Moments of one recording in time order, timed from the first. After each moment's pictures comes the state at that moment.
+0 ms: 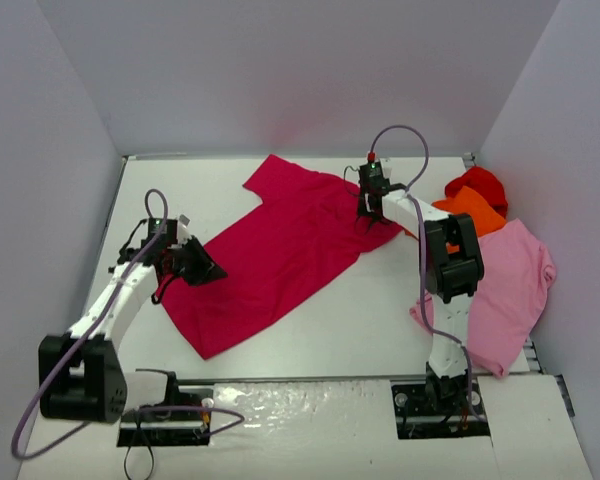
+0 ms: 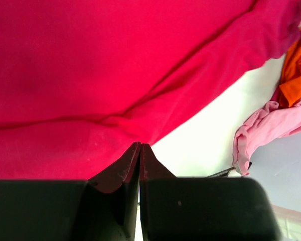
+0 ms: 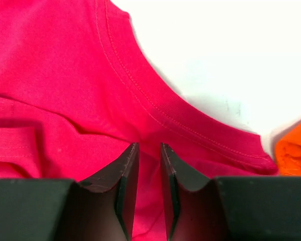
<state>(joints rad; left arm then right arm) -0.08 1.23 0.85 -0.58 0.44 -0.72 0.28 2.11 1.52 -0.29 0.26 0.36</state>
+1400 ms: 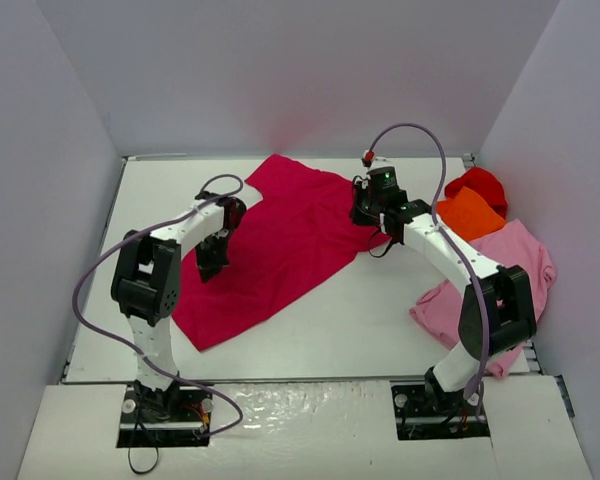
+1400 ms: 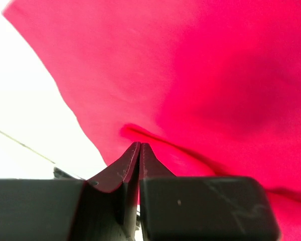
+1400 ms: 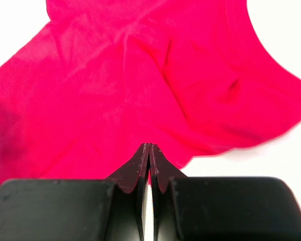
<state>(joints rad) -0.35 1.94 1.46 -1.20 -0.37 -0.62 0.38 1.61 1.22 -0.29 0.01 0.35</state>
